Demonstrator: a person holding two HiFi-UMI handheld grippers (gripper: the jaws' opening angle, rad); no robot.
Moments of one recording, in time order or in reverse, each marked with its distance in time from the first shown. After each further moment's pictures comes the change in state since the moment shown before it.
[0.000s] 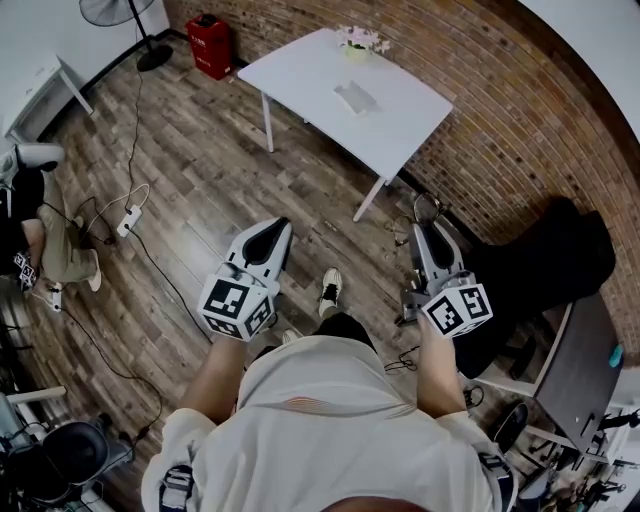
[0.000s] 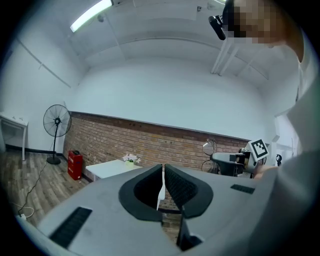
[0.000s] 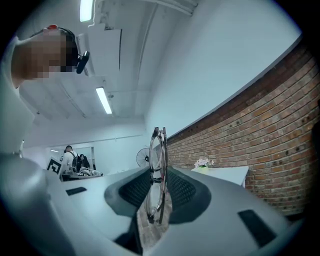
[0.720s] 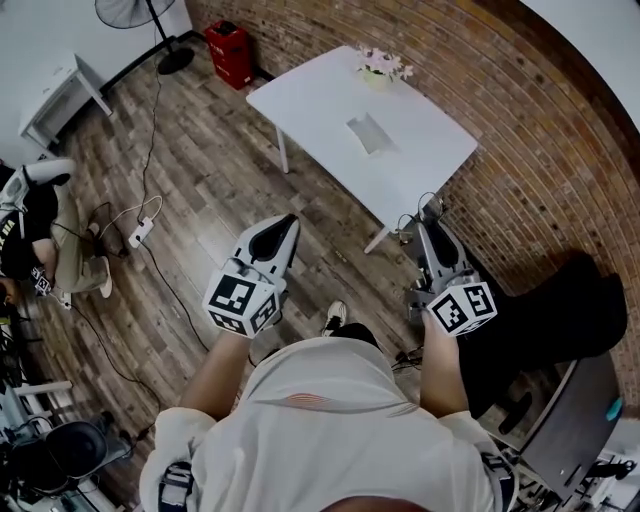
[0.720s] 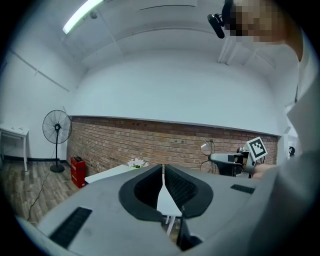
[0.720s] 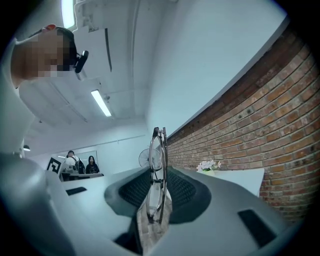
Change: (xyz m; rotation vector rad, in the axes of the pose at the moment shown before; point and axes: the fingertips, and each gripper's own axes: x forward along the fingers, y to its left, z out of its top) left arm 0.155 0.069 0.033 0.053 0.023 0.068; right arm 0.148 -0.117 0.024 0.048 0.013 0.086
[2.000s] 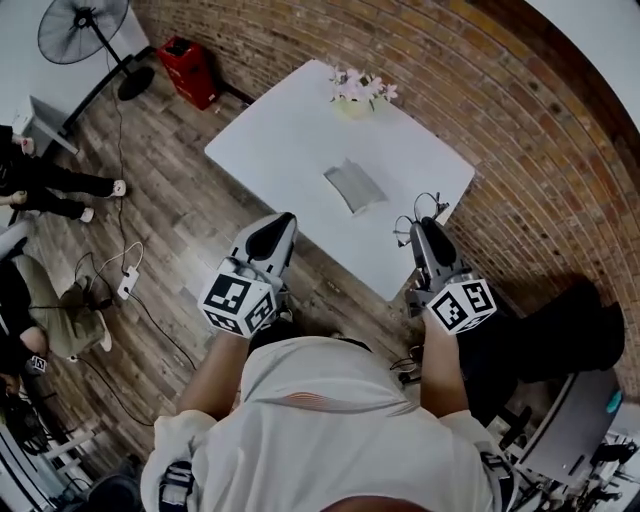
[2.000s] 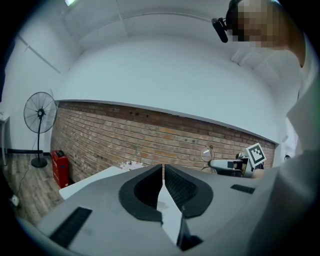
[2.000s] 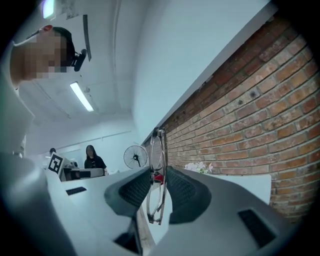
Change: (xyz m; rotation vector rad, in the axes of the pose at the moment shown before) left arm 0.231 0.134 0.020 -0.065 0.046 -0.123; right arm 0.186 -0.152 0.011 0.025 0.055 -0.120
